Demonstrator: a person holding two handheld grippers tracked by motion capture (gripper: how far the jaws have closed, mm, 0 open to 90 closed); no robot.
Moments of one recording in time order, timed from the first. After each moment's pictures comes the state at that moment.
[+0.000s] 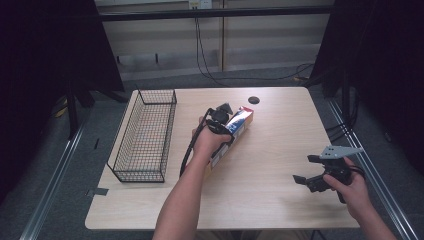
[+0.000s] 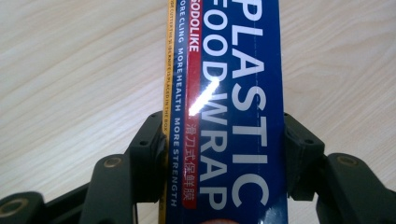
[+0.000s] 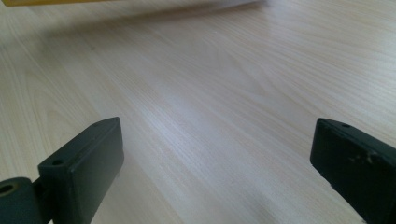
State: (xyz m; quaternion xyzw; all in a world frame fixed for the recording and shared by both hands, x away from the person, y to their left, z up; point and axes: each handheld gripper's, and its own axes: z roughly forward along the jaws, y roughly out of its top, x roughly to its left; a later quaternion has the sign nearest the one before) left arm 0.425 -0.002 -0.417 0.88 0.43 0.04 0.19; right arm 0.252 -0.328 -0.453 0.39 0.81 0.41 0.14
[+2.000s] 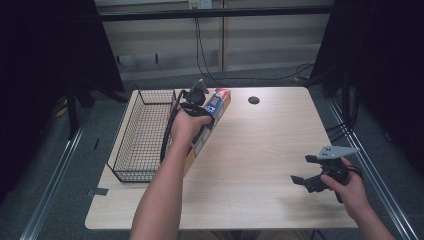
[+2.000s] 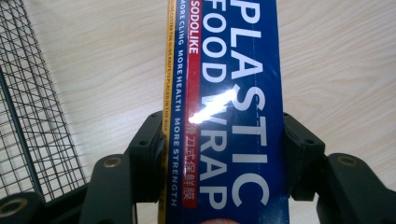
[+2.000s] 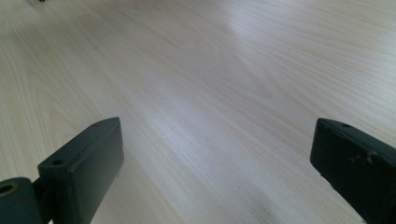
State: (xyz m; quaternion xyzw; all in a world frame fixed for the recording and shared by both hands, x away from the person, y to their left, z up) left arm 0.425 0.054 -0.342 0.83 0.51 0.06 0.21; right arm 0.254 -0.323 -0.455 0.39 0.81 0.41 0.14
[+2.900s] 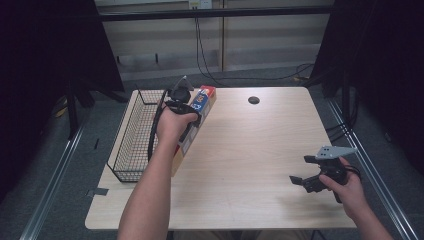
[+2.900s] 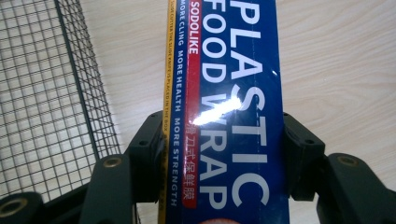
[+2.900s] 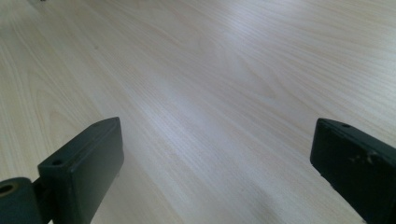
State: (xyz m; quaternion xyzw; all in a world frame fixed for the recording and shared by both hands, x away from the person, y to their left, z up) left arm 0.424 0.090 -0.330 0.82 0.54 0.07 0.20; right arm 0.255 -0.320 -0.457 0.39 0.81 0.41 0.14
